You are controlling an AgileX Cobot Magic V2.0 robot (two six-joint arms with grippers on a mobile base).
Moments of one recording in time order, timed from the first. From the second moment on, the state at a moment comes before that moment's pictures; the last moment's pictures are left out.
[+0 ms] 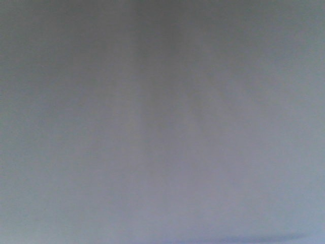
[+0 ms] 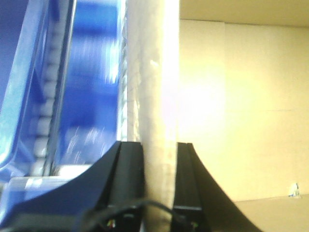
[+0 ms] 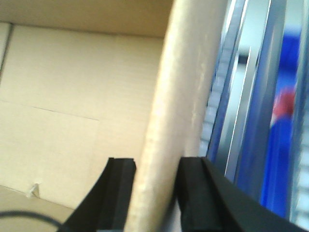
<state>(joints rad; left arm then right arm) -0.19 0.28 -0.98 -0.04 1.21 -0.13 0.07 0.30 -0.86 0.32 1.03 -0.13</state>
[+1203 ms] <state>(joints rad) -0.19 0.16 -0.98 -0.05 1.14 -0.12 0.07 0.13 -0.86 0.33 0.99 -0.13</state>
